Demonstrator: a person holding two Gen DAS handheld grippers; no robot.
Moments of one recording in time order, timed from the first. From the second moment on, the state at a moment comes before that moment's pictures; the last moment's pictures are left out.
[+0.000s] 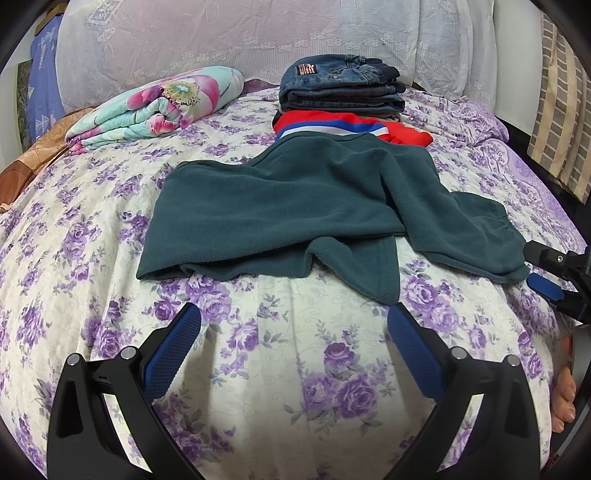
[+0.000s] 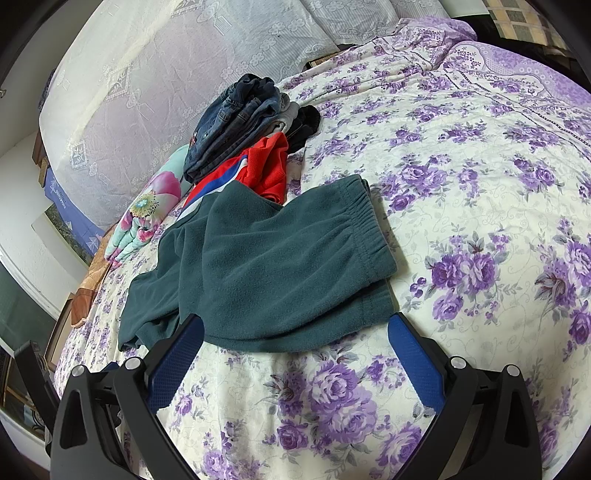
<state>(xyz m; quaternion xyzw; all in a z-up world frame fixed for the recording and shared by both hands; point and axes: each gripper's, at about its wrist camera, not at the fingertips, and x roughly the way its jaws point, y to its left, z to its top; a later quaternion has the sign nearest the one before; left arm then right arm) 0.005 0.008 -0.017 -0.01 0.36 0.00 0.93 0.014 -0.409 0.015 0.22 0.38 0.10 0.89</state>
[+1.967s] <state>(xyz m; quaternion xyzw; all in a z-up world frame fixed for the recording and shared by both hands) 0.013 0.354 0.098 -0.32 0.23 0.23 0.89 -0.029 -0.270 0.070 0.14 0.25 0.11 0.95</state>
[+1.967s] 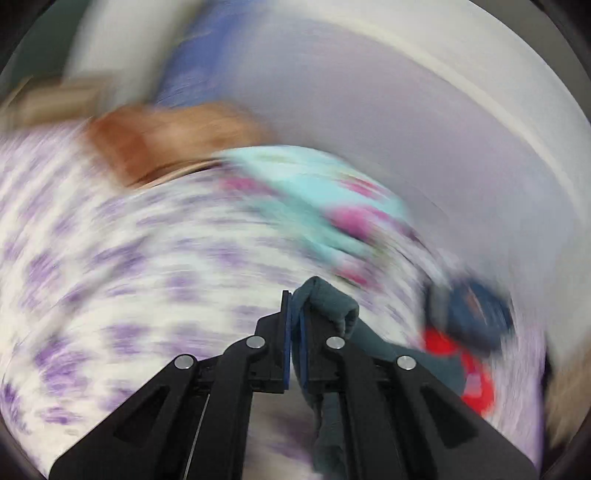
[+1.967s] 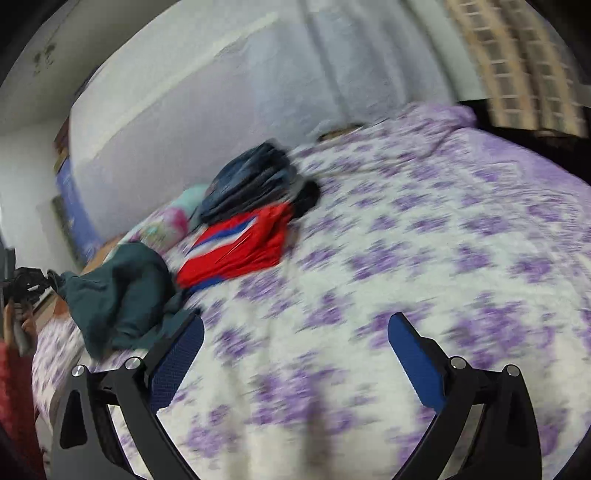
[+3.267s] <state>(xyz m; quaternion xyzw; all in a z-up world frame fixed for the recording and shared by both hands) -0.068 0.347 -0.005 -0.35 0.31 0.03 0.88 0.089 -0.276 0.058 0.31 0.39 0.26 0.83</state>
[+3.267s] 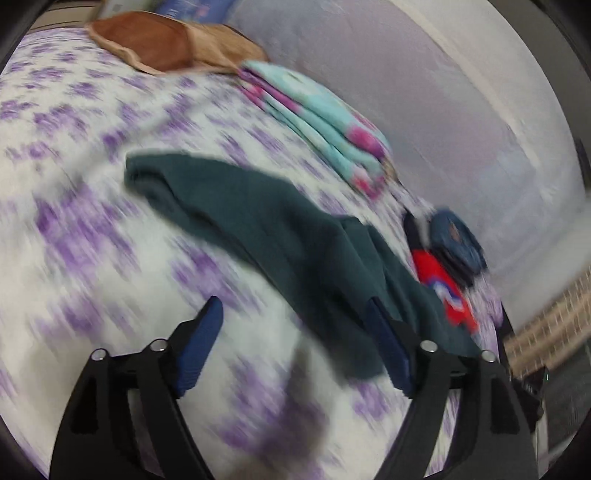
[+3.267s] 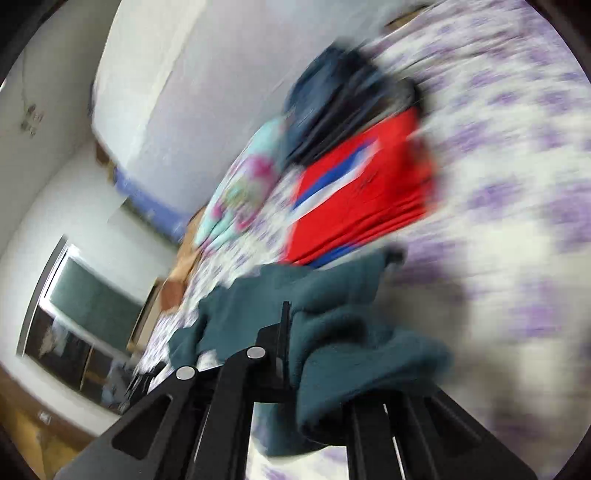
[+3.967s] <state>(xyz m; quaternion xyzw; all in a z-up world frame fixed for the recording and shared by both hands) -0.017 0.230 -0.005 -0.26 0.40 -0.01 0.88 0.005 -0.500 -0.009 0.42 0.31 0.06 0.85</state>
